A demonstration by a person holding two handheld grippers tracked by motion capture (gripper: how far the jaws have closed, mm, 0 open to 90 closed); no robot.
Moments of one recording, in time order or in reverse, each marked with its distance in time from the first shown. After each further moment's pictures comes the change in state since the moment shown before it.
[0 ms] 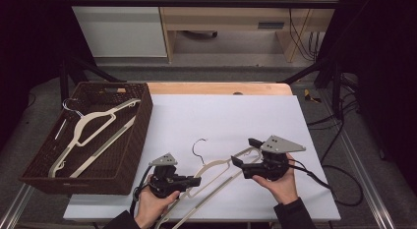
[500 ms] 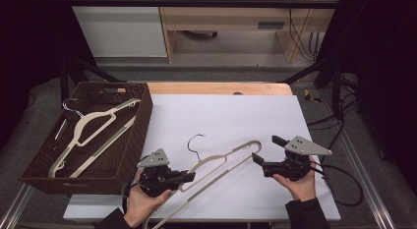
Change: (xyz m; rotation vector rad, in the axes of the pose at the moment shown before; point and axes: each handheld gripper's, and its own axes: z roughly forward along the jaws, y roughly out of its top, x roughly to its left) left arm -0.019 0.021 -0.036 -0.049 0.039 0.186; right arm -0.032 -0.013 -0.033 -0.068 -0.109 0.017
